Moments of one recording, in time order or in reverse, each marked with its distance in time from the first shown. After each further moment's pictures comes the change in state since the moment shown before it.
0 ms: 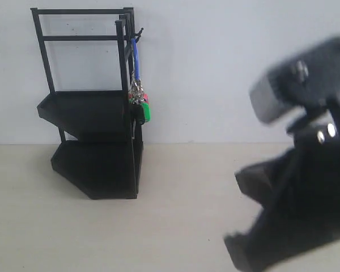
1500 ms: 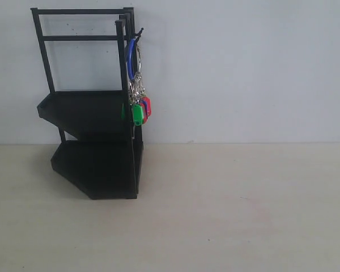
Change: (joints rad) left arm 0.000 0.000 0.000 0.000 0.000 0.000; right arm -0.927 -0.892 0.393 0.763 -0.187 -0.814
